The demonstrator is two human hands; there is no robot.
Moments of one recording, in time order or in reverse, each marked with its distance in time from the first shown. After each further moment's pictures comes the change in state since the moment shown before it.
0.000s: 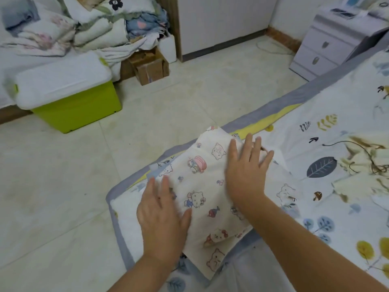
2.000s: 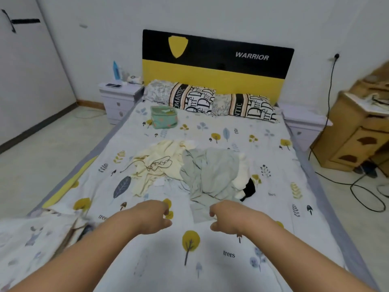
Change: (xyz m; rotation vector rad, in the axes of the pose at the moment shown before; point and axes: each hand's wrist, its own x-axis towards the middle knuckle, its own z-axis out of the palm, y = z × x) left_hand -0.185 0.408 -0.118 0.400 -1.018 1.078; right_hand -0.387 0.389 -0.220 0.380 -0.680 0.441
